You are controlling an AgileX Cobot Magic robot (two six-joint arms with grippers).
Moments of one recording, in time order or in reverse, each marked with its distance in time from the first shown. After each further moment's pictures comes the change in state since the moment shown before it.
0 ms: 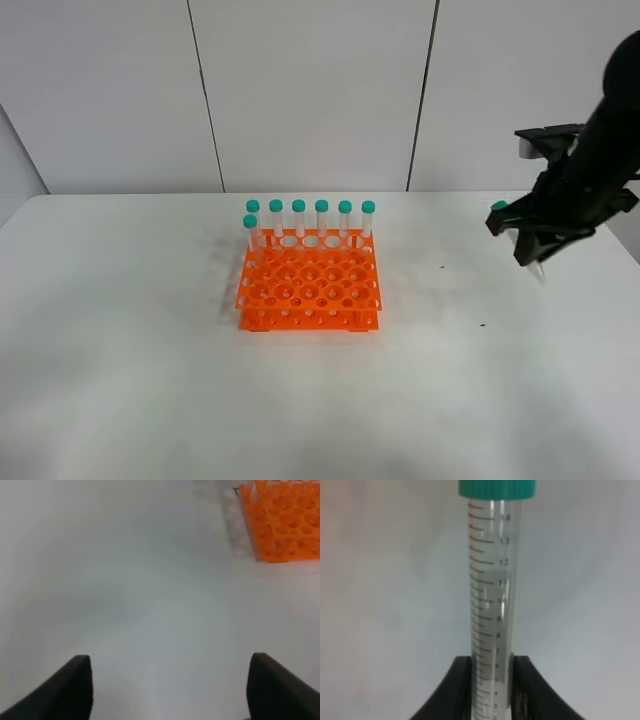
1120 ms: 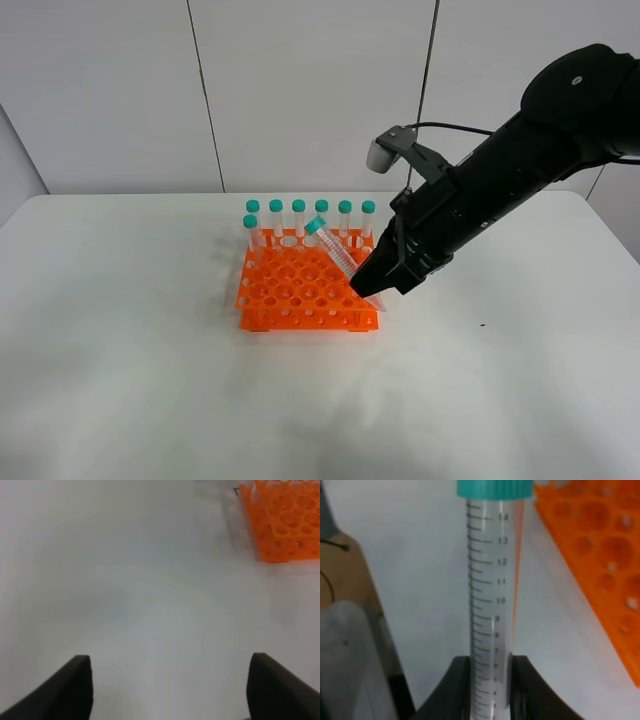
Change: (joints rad) left arm 0.000 0.000 0.000 0.000 0.000 0.000; right arm 0.274 0.019 0.053 0.738 -0.080 -0.935
